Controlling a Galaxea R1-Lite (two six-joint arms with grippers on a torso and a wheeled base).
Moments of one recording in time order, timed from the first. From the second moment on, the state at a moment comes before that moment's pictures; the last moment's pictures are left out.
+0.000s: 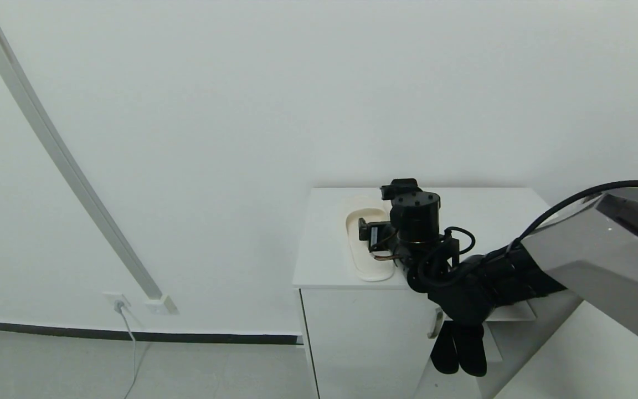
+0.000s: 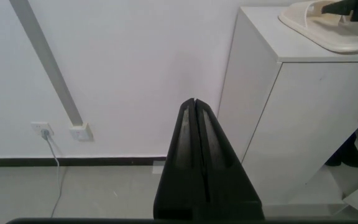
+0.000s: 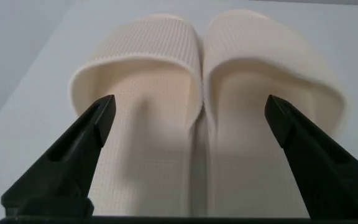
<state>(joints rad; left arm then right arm) 0.00 0.00 0.00 0.00 0.01 0.00 0.68 2.20 -1.30 -0.76 -0.55 0.14</state>
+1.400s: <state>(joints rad) 0.00 0.00 0.00 0.00 0.01 0.00 0.62 2.30 -1.44 -0.75 -0.45 0.11</state>
